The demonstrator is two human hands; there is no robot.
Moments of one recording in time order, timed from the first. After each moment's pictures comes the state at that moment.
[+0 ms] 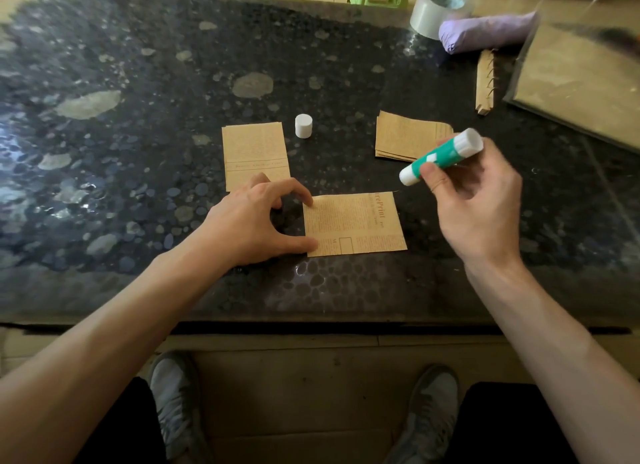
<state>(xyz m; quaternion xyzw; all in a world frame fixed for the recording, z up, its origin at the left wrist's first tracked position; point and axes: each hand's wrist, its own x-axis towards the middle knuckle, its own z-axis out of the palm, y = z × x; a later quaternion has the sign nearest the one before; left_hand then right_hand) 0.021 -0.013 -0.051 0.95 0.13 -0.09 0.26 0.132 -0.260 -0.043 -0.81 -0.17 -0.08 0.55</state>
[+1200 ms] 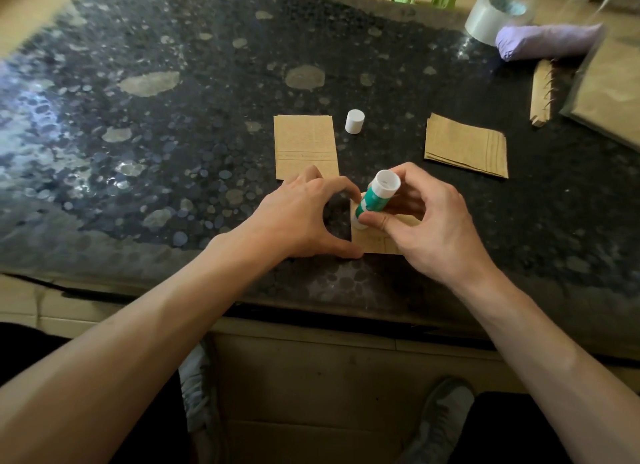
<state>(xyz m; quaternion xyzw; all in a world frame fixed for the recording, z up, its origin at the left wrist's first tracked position) 0.015 -0.011 -0.053 0.96 0.10 -0.08 0.26 0.094 -0.198 -0.050 -0.85 -0.35 0.08 0.40</state>
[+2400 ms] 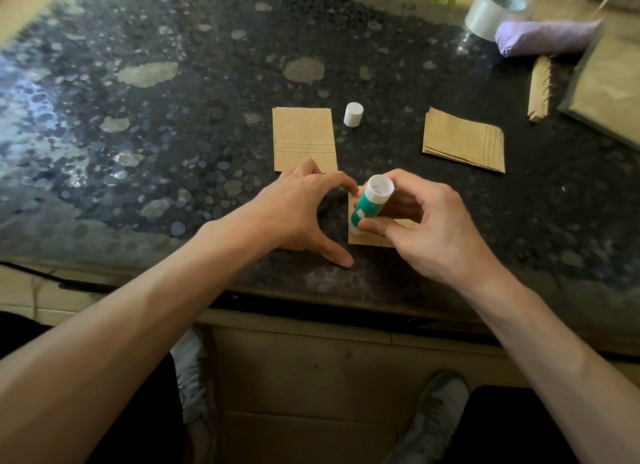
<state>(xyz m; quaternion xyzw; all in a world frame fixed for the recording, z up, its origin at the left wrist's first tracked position) 0.010 -0.011 -0.048 0.96 0.08 -0.12 0.26 0.088 -0.208 -0.043 -0.83 -0.38 0.13 0.38</state>
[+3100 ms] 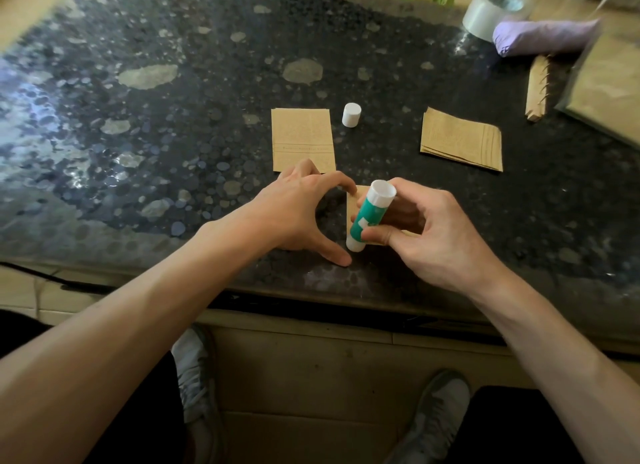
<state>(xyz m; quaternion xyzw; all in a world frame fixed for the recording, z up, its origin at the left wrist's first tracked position) 0.009 -0.011 -0.050 0.96 0.08 -0.11 0.25 0.085 -0.217 -0.040 -0.80 -0.39 0.19 0.41</state>
